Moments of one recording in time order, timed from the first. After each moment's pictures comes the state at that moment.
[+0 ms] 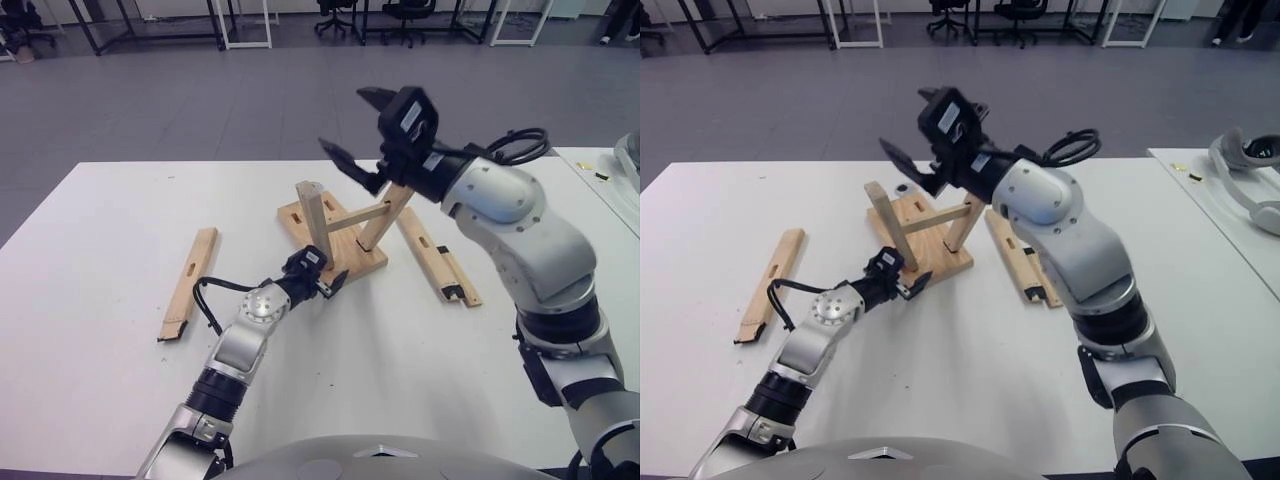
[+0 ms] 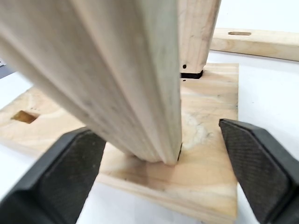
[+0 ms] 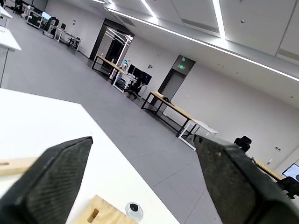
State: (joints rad) left arm -0.17 0.19 -0.30 0.04 0.01 0.28 -0.41; right arm -0.66 -0.46 0.28 -0.49 0.27 0.64 0.33
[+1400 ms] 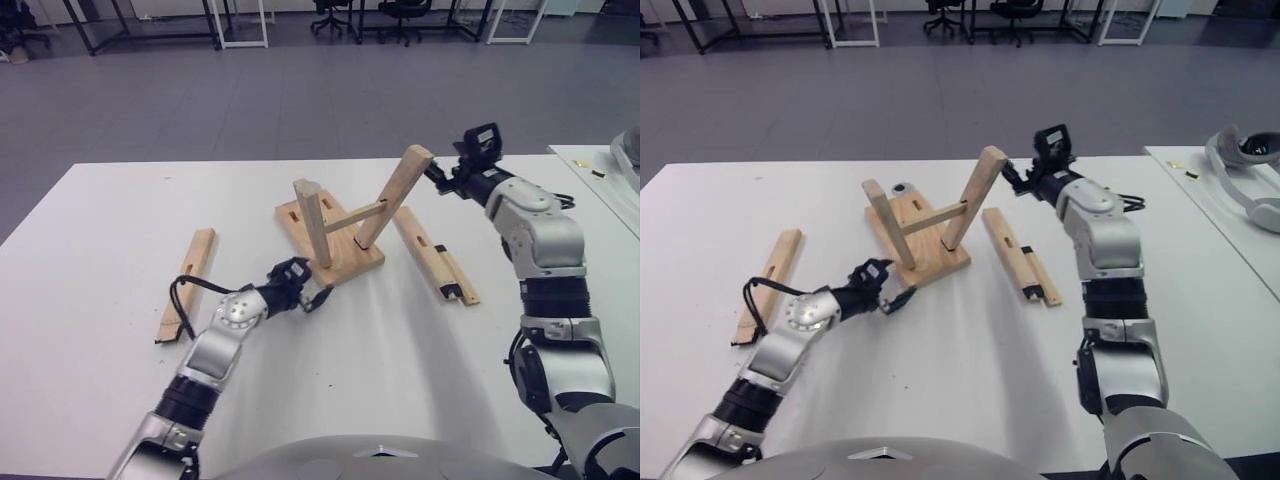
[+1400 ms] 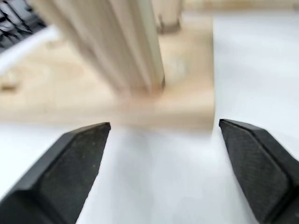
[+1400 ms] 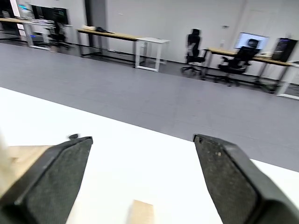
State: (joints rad) left arm -0.10 0.45 -0.30 -0.01 0.01 0.20 -0.68; right arm -0.61 -0.37 -0.06 0.11 0.23 0.59 0.39
